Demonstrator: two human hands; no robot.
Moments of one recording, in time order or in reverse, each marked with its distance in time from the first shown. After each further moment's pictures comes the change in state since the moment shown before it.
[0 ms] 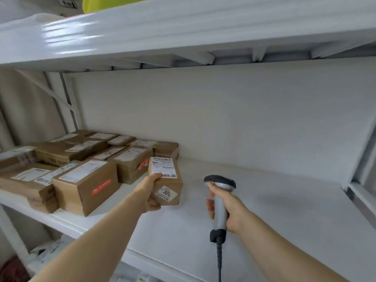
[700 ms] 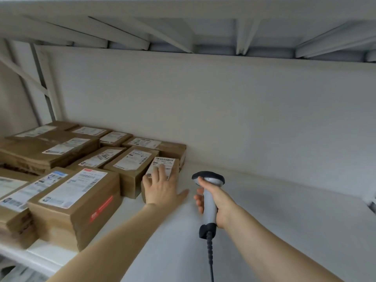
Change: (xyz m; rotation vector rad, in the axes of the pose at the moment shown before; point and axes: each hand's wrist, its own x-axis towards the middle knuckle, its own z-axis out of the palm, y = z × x) left_hand 0.126 0.022 -0.020 1.471 0.328 0.791; right_hand 0.091 -0.006 0.127 -0.062 0.075 0.008
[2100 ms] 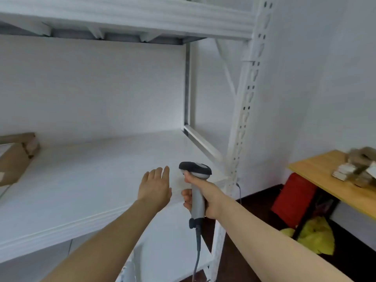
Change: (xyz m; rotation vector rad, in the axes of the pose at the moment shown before) left_hand -0.300 0.272 -0.036 0.004 -0.098 0.806; right_hand -0.321 0.124 -0.293 0.248 0.299 -0.205
